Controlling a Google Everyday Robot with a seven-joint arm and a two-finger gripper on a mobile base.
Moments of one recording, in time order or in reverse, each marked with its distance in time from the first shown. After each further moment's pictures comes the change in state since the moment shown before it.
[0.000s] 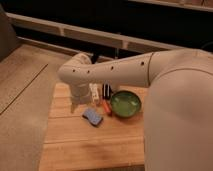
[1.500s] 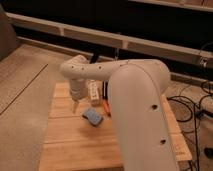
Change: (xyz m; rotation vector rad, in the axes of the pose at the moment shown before) arm -0.073 0.021 0.075 -0.041 0.120 -0.620
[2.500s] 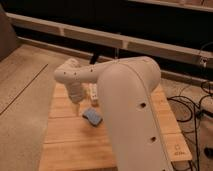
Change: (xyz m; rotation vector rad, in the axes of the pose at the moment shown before) arm 0.011 -0.009 0.017 0.155 0.090 -0.105
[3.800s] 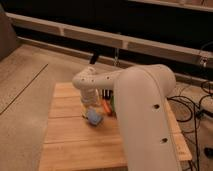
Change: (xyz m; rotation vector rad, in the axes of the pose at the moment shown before) arm -0.002 -0.032 0.054 -0.071 -0.147 0.068
